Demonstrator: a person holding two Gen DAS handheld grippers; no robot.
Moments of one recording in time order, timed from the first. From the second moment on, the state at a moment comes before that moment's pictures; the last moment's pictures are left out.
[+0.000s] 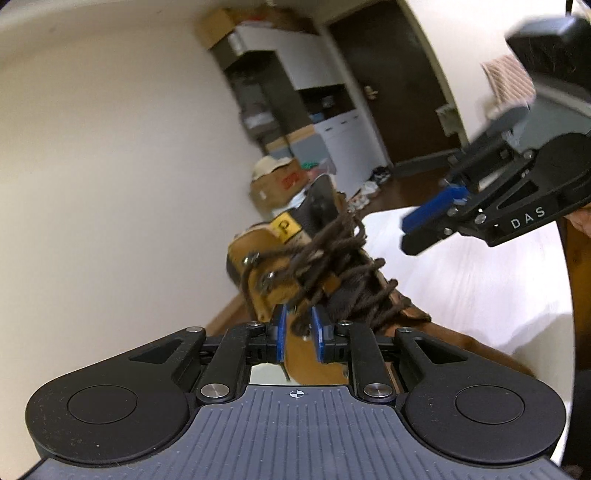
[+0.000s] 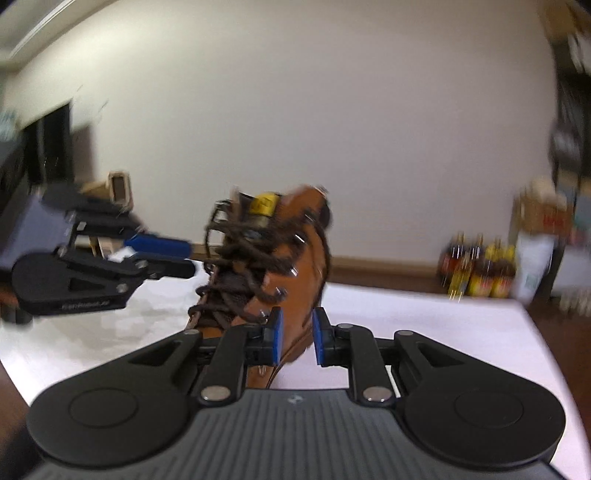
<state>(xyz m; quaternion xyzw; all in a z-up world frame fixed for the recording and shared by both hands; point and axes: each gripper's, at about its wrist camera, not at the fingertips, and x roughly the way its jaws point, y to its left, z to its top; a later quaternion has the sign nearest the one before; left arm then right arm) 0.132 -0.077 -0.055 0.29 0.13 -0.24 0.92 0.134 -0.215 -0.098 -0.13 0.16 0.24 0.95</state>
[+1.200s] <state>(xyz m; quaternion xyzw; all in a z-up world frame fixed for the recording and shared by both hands) 0.133 -0.097 -0.054 0.37 0.12 -0.28 0.88 0.076 -0.198 -0.076 -0.26 0.14 0.22 0.93</state>
